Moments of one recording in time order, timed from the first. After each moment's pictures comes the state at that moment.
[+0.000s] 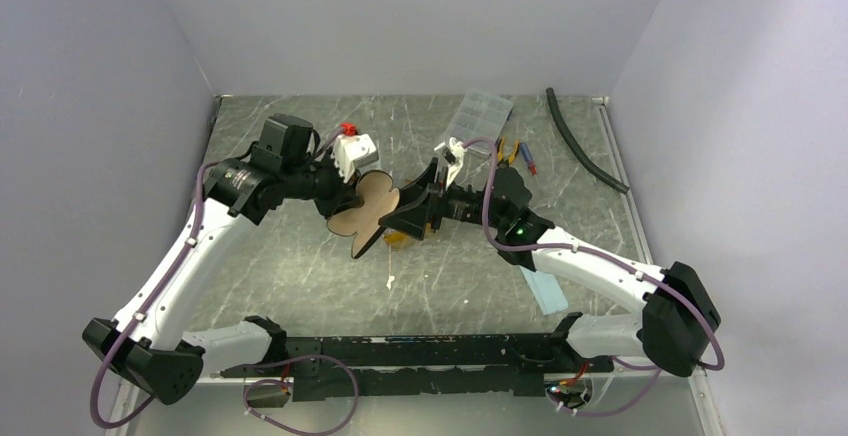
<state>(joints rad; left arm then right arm) -0.48 1.17 1.37 -0.94 0.49 0.39 0.80 1.24 0.79 0.59 -0.59 0.50</state>
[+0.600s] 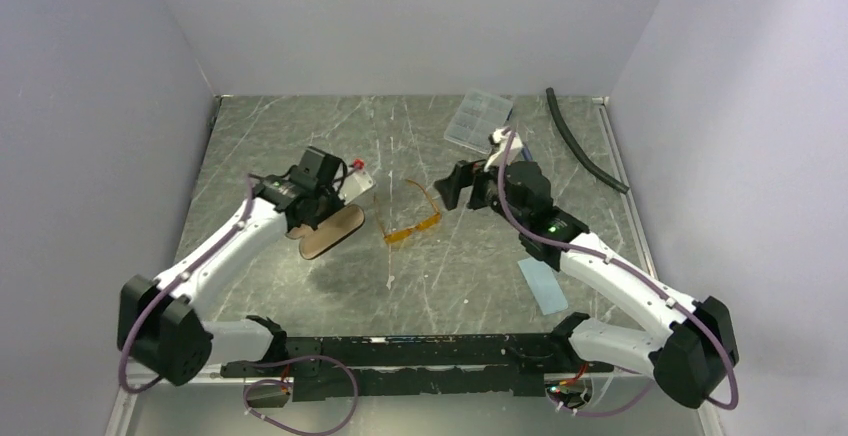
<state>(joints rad) -0.49 1.23 1.07 -0.81 -0.17 0.53 0.67 1.10 0.79 0.10 0.00 0.37</state>
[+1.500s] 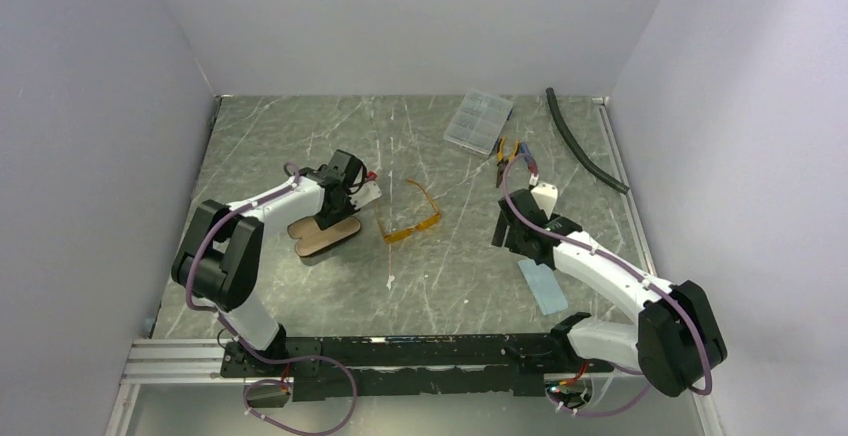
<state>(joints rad) -0.44 1.65 1.02 -0.59 -0.31 0.64 0.51 1.17 0.65 -0.50 0.43 0.69</state>
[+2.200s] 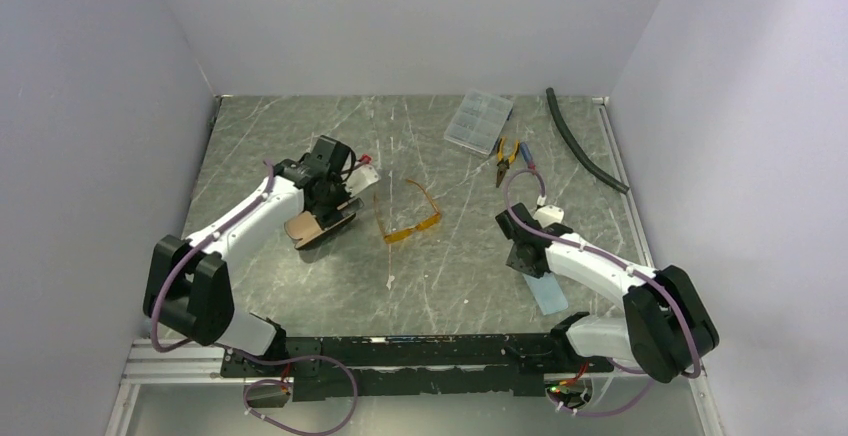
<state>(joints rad) -0.44 1.47 1.10 -0.73 -0.21 0.60 0.51 1.24 0.57 -0.59 0.45 0.91</state>
